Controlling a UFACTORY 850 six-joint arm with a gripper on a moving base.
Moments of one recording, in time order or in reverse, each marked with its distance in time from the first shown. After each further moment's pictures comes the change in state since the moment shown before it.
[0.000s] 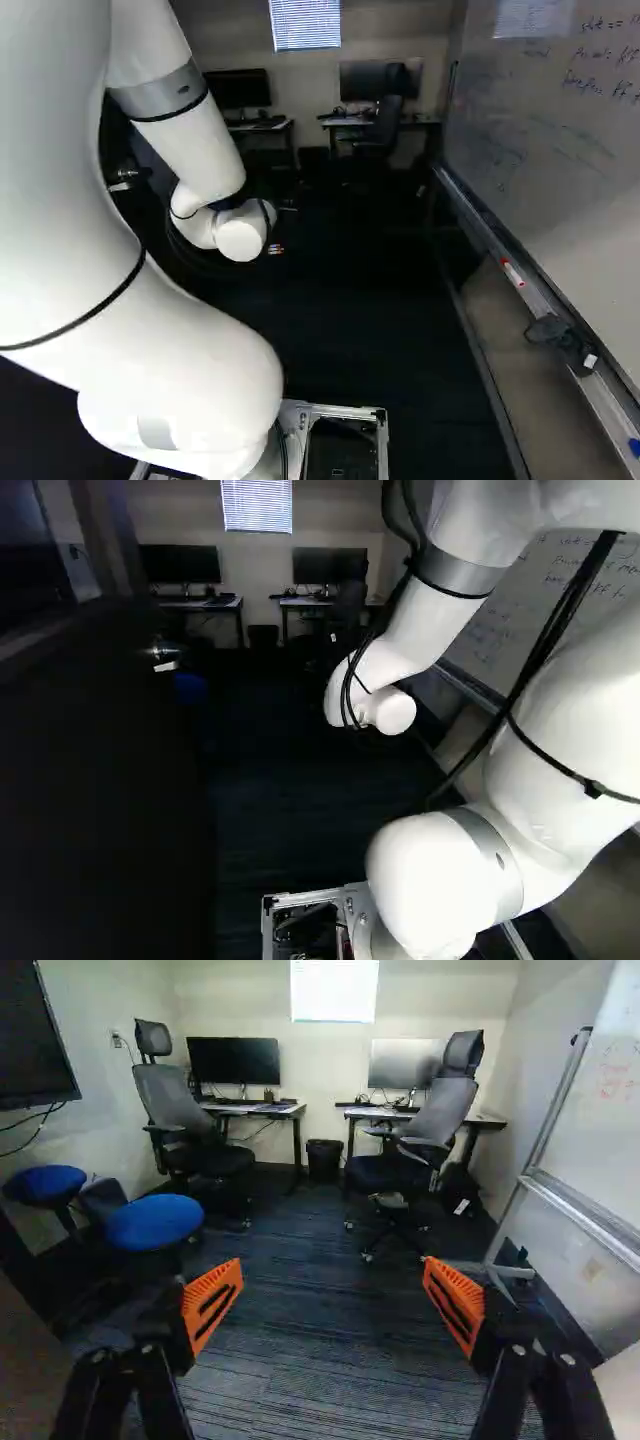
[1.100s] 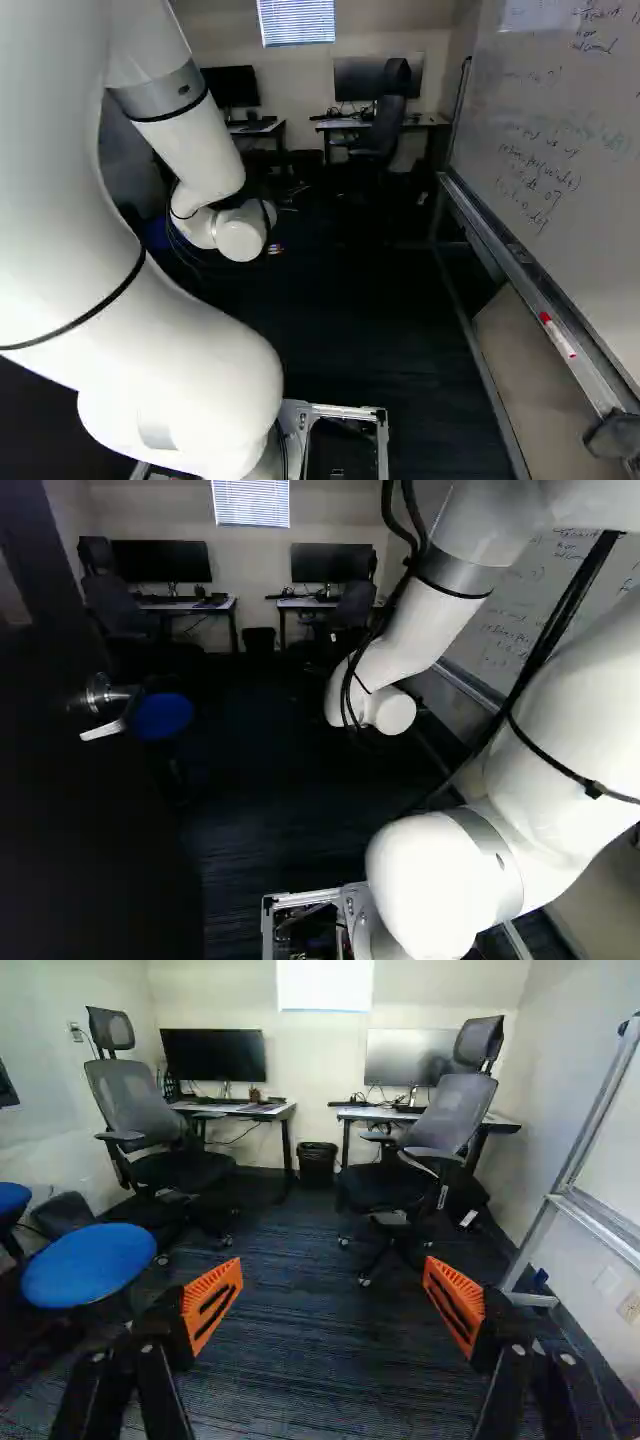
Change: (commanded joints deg) arm 0.0 0.0 0.0 0.0 0.0 0.0
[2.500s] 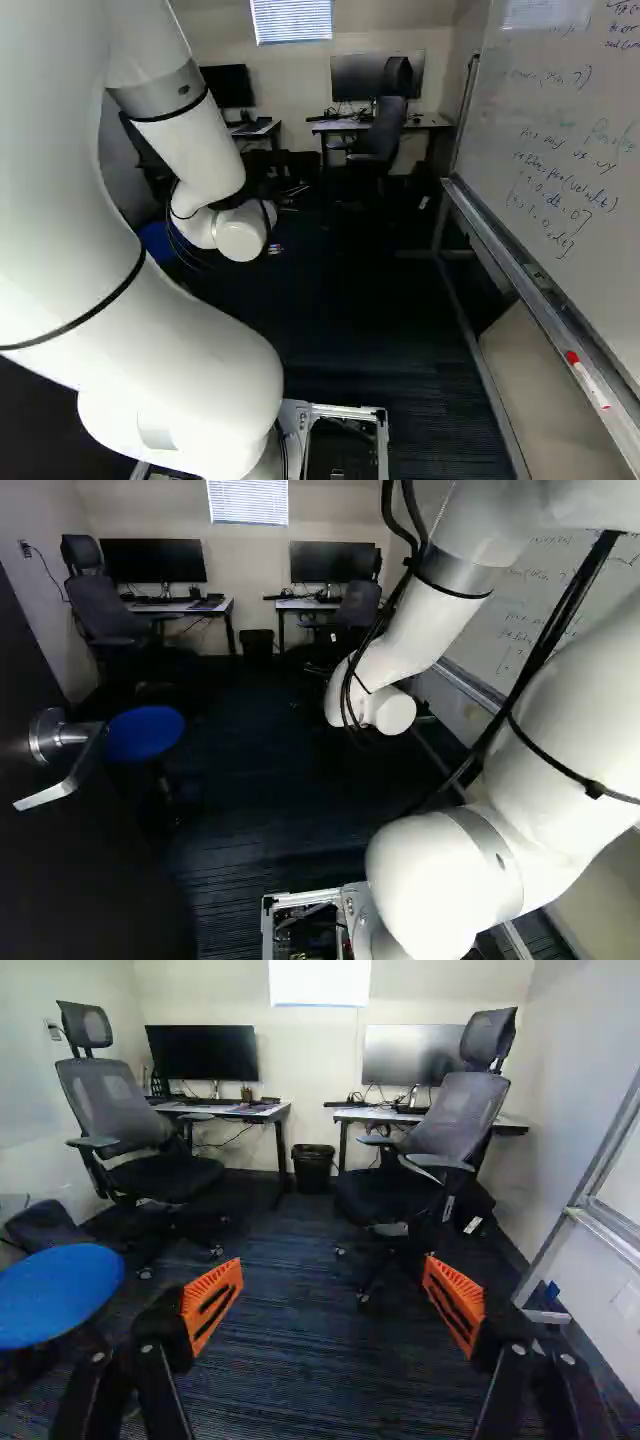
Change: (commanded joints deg) arm 0.0 0.0 0.0 0.0 0.0 0.0
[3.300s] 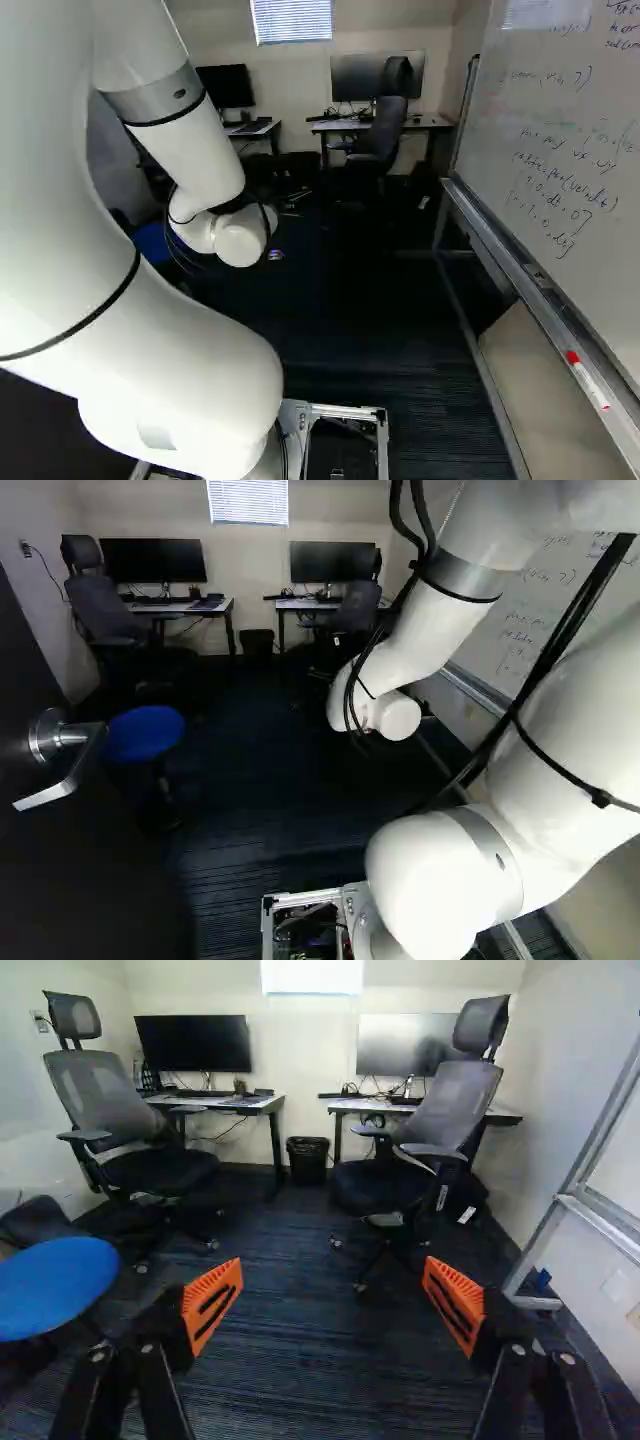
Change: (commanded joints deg) arm -1.0 2.2 2.8 0.8 -1.6 0.0
